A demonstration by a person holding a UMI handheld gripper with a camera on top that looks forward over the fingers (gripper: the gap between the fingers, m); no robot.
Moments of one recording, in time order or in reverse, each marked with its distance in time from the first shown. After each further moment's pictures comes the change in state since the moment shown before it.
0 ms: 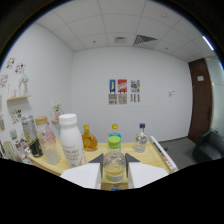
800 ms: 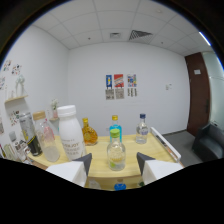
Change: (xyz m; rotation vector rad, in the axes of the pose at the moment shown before) arm -0.005 0.024 0.004 -0.046 0.028 0.046
